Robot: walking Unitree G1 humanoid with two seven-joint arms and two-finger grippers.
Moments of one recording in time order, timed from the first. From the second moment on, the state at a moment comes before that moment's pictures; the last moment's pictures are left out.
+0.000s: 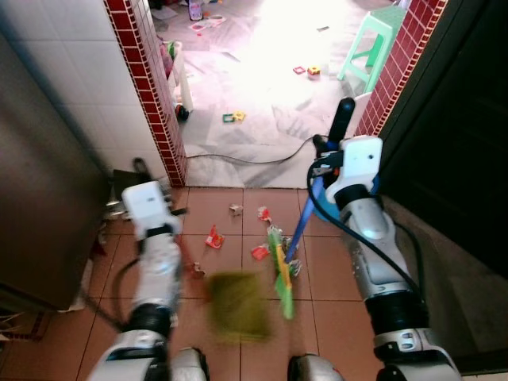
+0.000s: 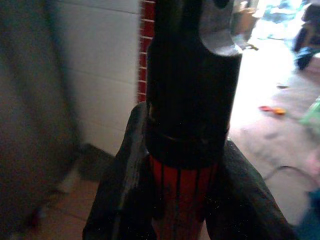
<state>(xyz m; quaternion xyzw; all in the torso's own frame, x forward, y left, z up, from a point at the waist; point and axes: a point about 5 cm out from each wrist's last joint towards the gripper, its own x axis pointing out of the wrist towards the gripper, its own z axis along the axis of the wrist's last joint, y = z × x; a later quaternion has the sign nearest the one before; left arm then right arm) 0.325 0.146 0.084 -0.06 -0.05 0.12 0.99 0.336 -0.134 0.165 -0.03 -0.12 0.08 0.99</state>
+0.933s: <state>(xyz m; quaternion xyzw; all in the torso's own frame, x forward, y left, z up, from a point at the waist) 0.315 0.163 0.072 -0.01 -0.03 0.16 0.99 0.364 -0.166 0.211 -0.17 -0.19 0.10 0.96</state>
